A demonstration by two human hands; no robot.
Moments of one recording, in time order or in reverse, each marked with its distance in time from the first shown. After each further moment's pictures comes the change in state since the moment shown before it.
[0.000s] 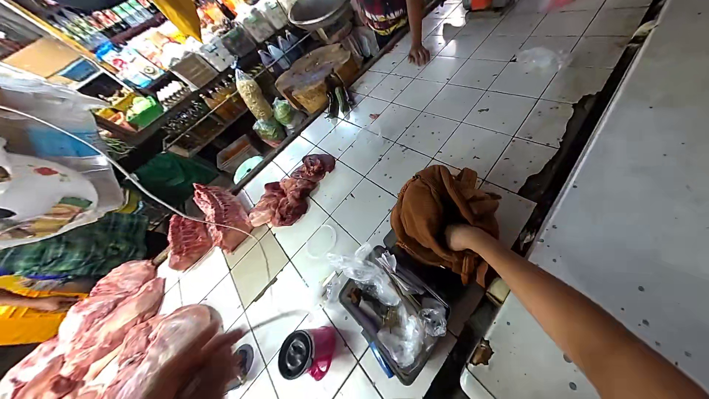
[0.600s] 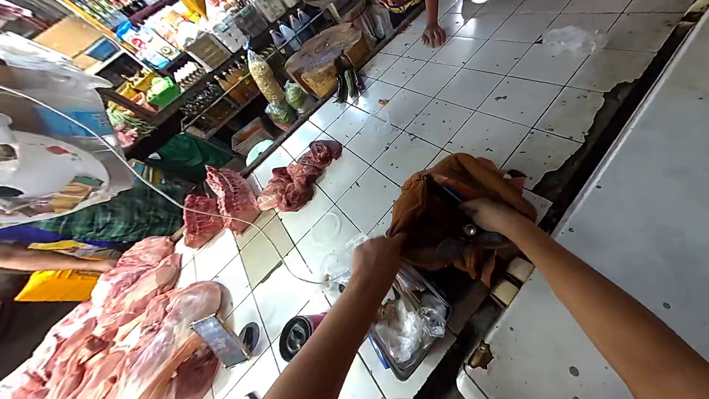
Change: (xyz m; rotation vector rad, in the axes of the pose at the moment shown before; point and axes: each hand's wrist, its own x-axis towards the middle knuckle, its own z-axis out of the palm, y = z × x) left_hand 0.107 0.058 0.214 0.973 -1.125 -0.309; right_hand 0.025 0.071 -0.013 0.277 0.313 -0.075
